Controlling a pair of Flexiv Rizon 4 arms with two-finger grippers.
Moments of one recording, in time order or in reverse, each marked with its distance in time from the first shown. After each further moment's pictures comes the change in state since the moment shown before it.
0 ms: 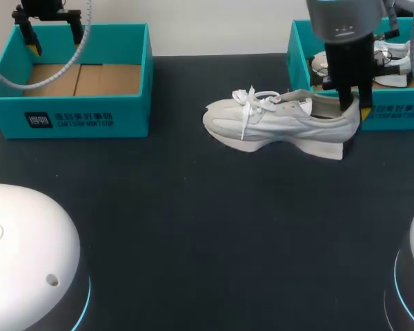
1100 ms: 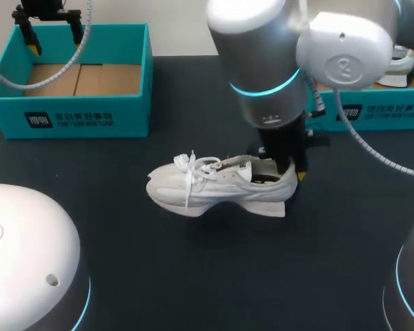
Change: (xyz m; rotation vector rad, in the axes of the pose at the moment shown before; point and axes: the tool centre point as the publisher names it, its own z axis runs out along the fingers) left arm 0.000 0.000 0.000 0.000 0.000 0.000; right arm 0.113 -0.089 0.048 -0.040 0.039 -0.090
